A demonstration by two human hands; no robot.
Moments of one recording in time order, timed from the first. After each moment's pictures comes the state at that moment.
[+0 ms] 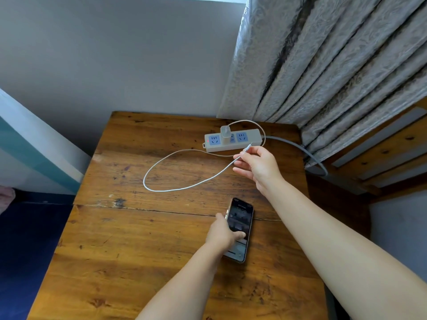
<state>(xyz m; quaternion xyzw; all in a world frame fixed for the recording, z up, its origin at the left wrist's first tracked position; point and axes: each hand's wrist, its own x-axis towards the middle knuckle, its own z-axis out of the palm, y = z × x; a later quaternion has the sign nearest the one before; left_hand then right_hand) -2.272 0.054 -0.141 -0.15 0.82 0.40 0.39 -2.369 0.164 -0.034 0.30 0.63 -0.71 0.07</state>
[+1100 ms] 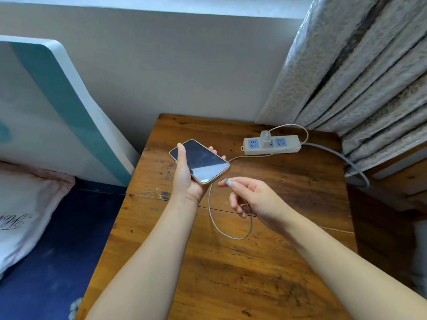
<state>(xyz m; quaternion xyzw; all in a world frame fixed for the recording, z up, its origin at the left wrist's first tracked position) -2.356 -0.090 -0.010 -0.25 0.21 0.94 0.11 -2.303 0.065 0.009 0.00 0.65 -0.71 0.28</state>
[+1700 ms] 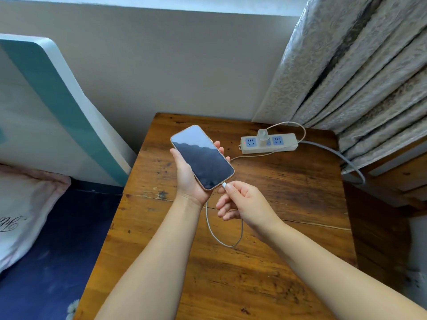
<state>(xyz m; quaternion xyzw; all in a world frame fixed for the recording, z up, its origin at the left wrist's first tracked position) -2.351 -0.082 -0.017 -0.19 0.23 0.94 0.18 -2.288 0.044 0.003 0.08 0.64 -0.72 0.23</state>
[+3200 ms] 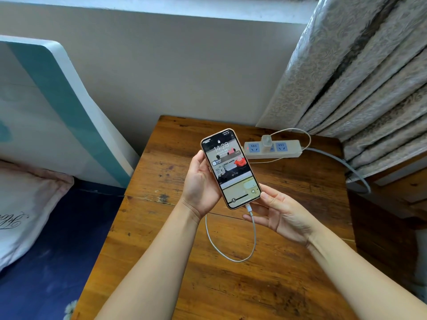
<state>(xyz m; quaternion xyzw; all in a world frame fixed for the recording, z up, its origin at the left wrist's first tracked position) -2.348 -0.075 -0.008 -0.12 0.34 0.90 0.23 -2.301 0.123 -0.022 0.10 0.37 -0.85 0.35</state>
